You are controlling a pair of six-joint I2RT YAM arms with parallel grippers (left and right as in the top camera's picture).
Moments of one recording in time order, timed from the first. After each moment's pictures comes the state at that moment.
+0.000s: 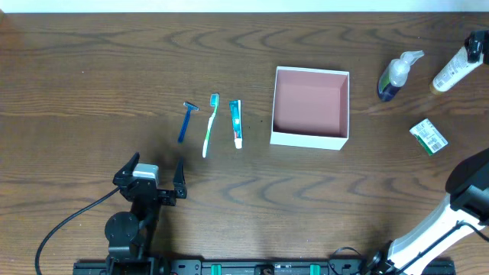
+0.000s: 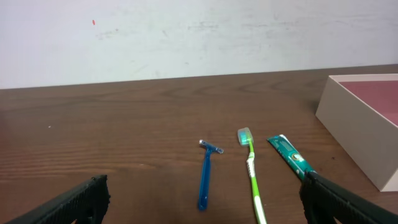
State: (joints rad) left arm -0.01 0.01 0.05 -0.16 0.13 0.01; right arm -0.56 2.11 2.13 -0.89 -0.30 -0.48
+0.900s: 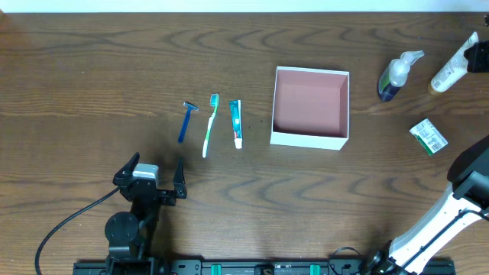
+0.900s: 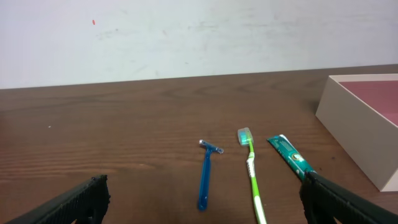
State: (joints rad) left arm -0.01 0.01 0.05 -0.16 0.13 0.01; right arm -0.57 2.23 2.13 -0.89 -0.39 -0.46
